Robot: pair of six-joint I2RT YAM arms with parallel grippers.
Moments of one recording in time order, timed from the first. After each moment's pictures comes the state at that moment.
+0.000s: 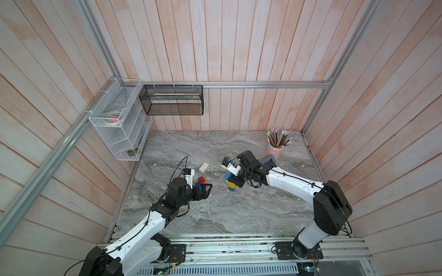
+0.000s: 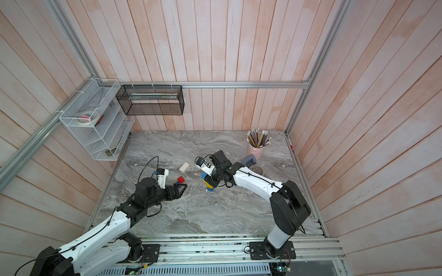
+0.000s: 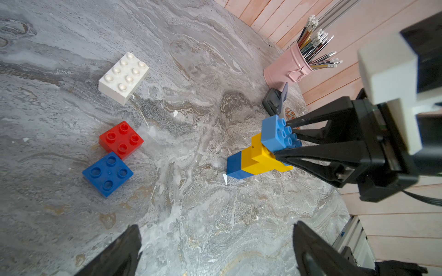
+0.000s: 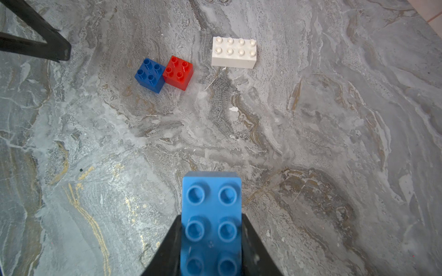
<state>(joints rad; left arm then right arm) -0.46 0.95 0.42 0.00 0.26 -0.59 0.73 1.65 1.16 -0.43 -0.19 -0.31</state>
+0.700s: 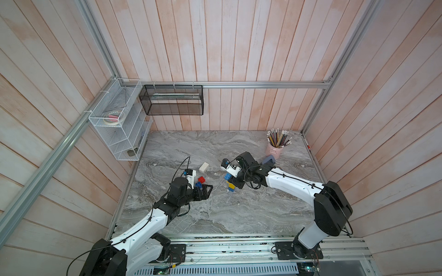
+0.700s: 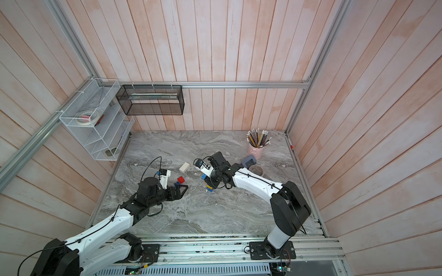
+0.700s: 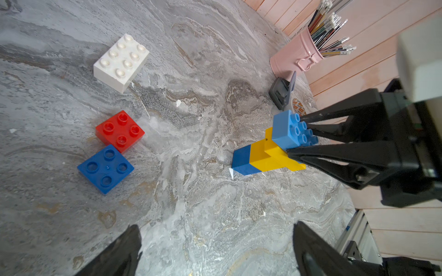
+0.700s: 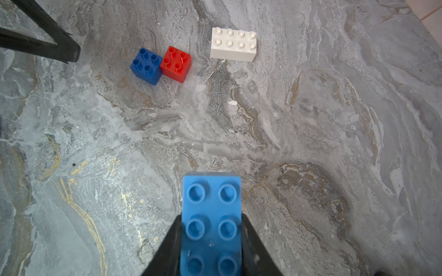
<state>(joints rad) -0.45 1.05 0.41 0.04 0.31 -0.57 0.75 1.64 1.16 -0.45 -0.13 -0.32</state>
